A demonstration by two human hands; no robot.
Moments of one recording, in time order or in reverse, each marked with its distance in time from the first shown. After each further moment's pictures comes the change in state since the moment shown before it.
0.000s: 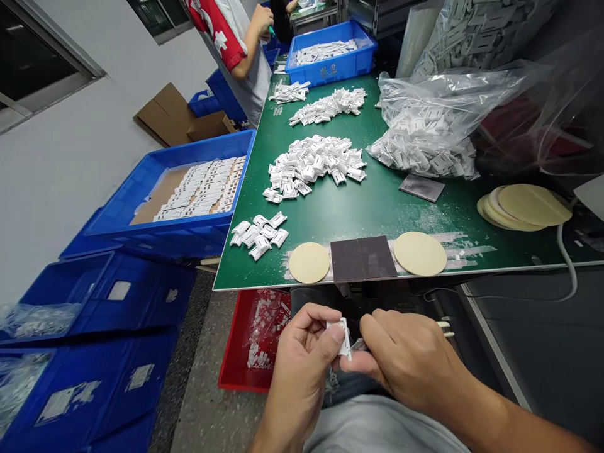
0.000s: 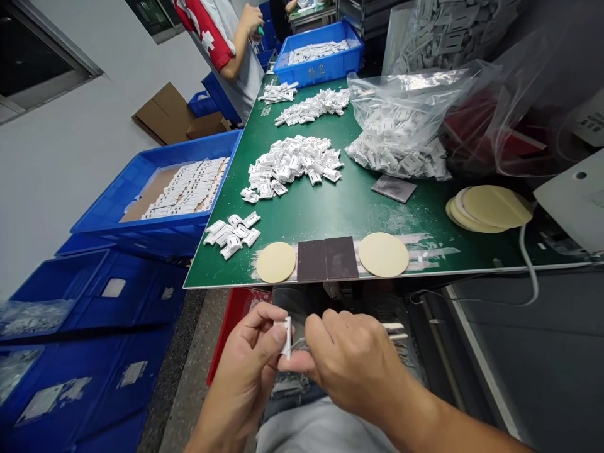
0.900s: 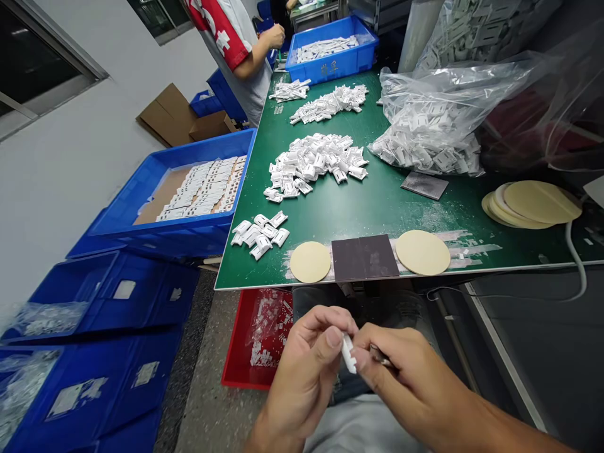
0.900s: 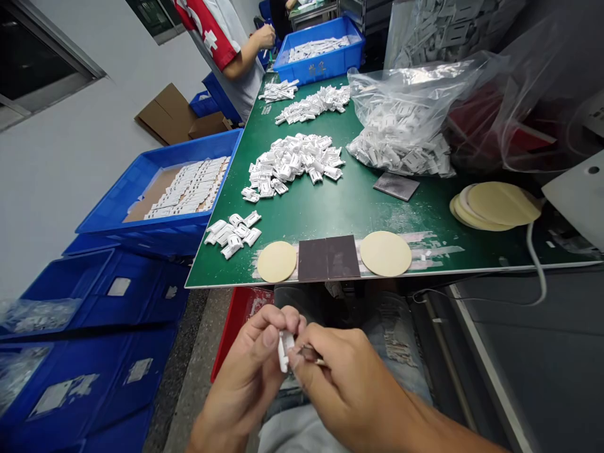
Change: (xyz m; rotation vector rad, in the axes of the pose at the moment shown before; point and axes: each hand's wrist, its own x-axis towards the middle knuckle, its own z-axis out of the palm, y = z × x) left_hand 0.003 -0.001 0.000 -0.194 -0.238 -0.047; right_hand 0.005 -0.011 -0.017 1.007 -0.317 0.482
